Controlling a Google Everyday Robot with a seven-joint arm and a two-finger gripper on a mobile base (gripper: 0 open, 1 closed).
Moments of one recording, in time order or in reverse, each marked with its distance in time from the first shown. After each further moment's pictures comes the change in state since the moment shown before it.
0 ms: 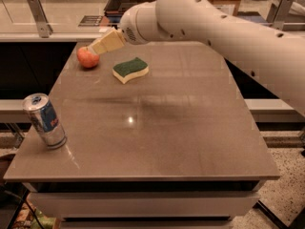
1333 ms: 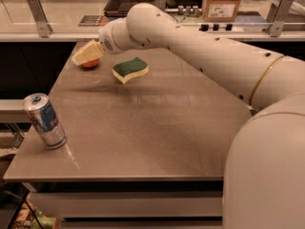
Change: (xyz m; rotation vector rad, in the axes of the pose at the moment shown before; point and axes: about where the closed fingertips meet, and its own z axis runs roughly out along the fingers) arm 0.020 0.025 0.101 -0.101 0.024 0.039
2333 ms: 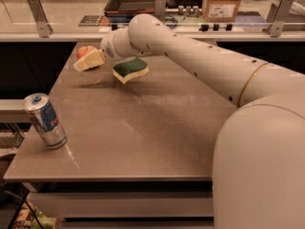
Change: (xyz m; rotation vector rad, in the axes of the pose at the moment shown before) arm 0.032 -0.005 0.026 -0.041 0.010 0.042
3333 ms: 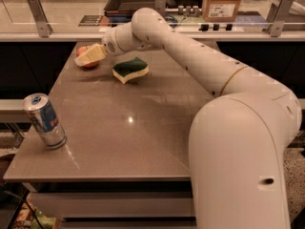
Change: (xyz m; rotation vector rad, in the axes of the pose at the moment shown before) arm -0.004 -0.022 0.026 -0.092 -0.013 0.029
